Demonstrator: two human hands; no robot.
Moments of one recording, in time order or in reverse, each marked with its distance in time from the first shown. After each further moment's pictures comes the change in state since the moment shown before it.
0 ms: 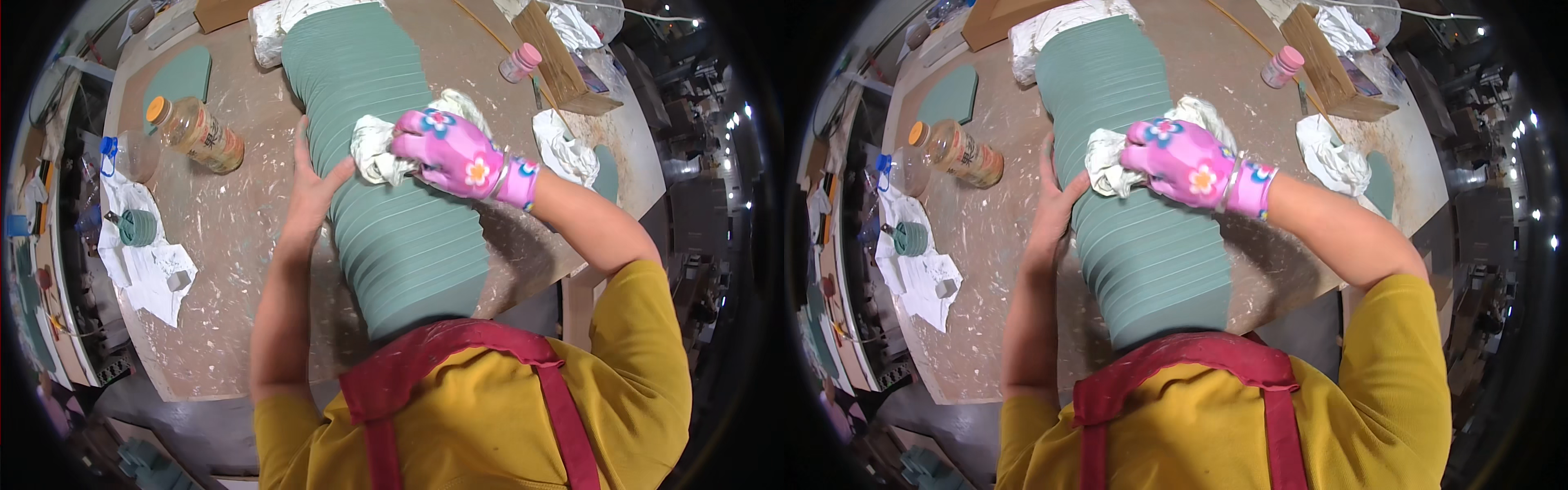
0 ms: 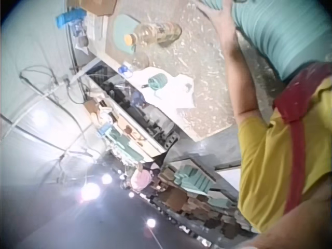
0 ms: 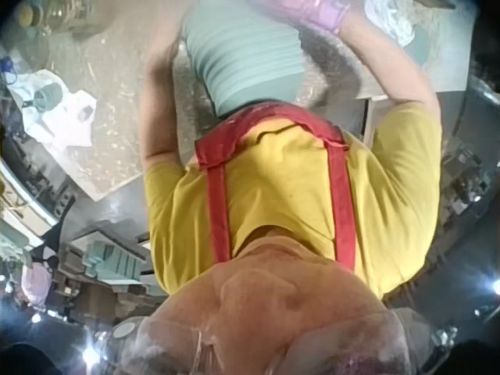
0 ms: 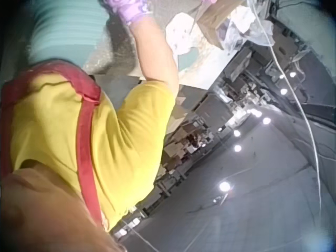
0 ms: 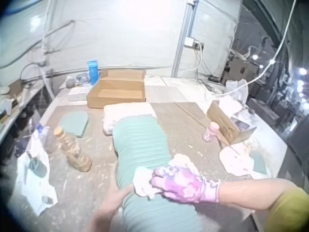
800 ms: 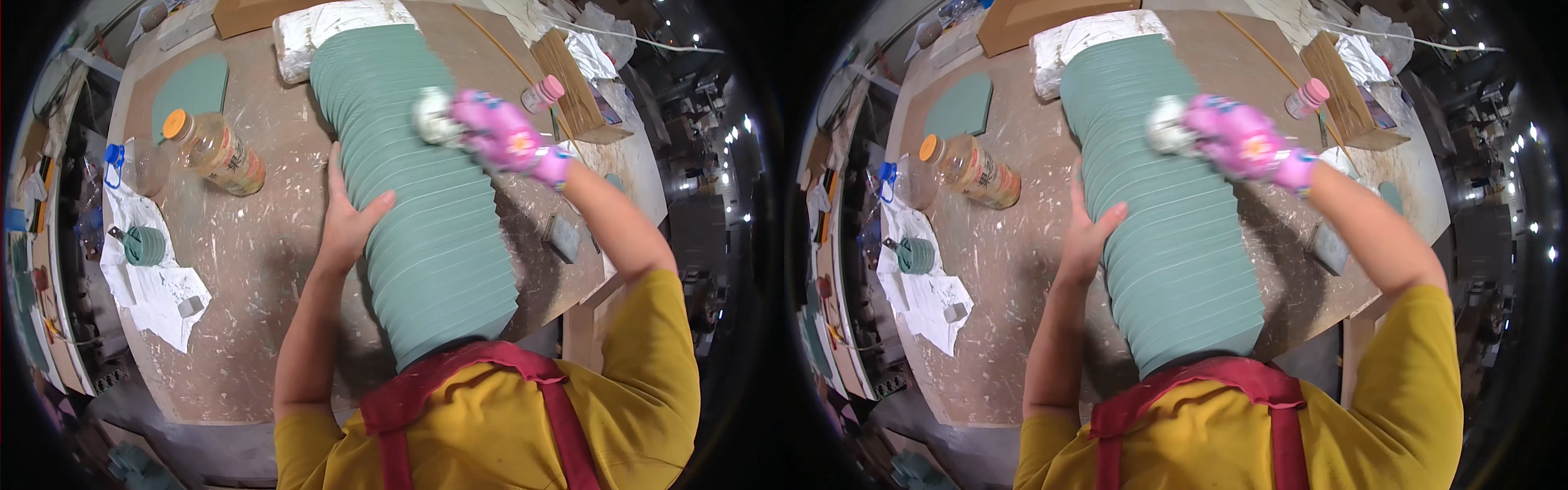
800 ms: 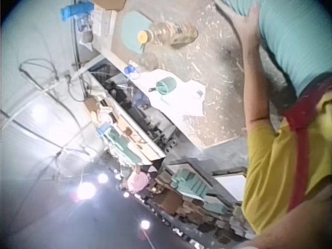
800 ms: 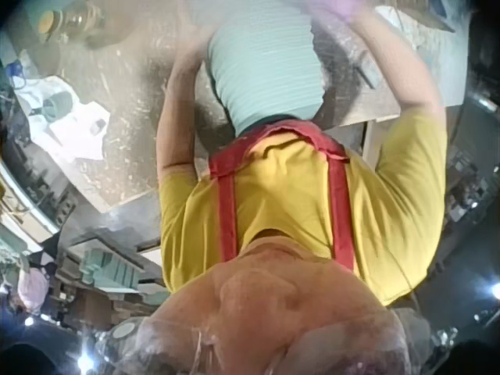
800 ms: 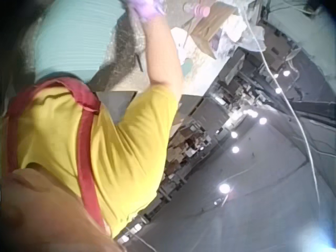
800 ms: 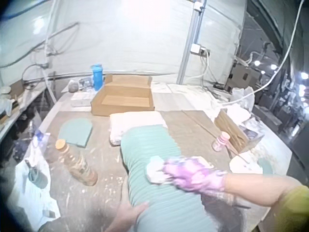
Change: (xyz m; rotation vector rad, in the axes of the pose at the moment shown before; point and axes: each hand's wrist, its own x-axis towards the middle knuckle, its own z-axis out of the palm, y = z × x) left_hand 0.001 0.003 -0.008 -0.153 0.004 -0.065; right_hand 0.051 0.041 -0.008 0.063 -0.191 0.317
